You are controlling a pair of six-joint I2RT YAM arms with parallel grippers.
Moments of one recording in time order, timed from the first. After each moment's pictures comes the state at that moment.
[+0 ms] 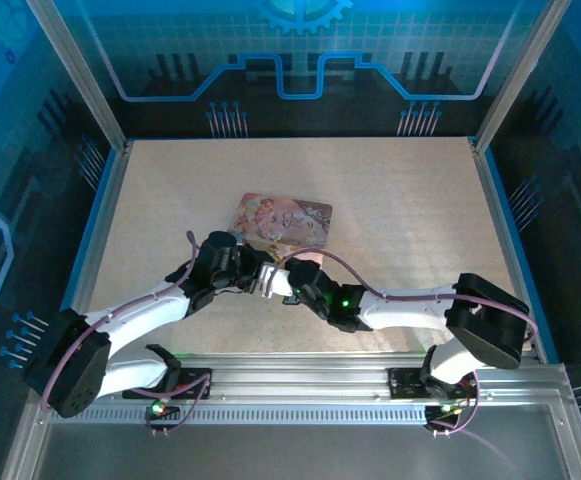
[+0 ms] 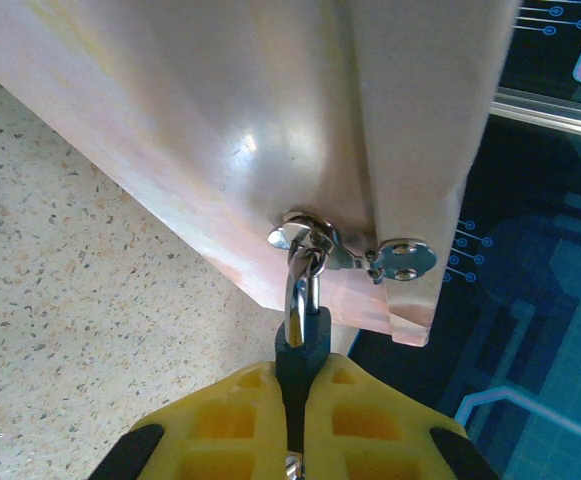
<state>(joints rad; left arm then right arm) -0.54 1.20 0.51 0.12 0.31 -1.56 1.10 1.52 0.73 0.25 0.44 -0.60</state>
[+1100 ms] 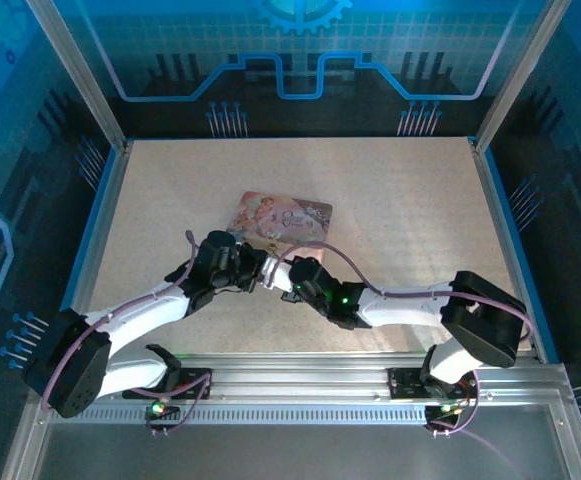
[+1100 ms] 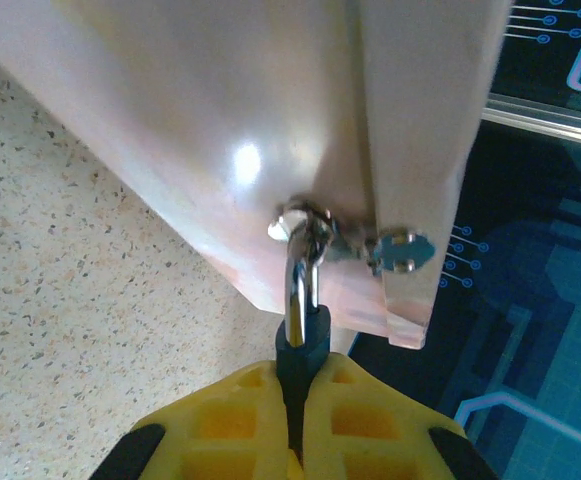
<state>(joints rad) -0.53 1.20 0.51 0.13 0.30 -1.56 1.06 1.54 0.73 0.27 0.38 -0.42</state>
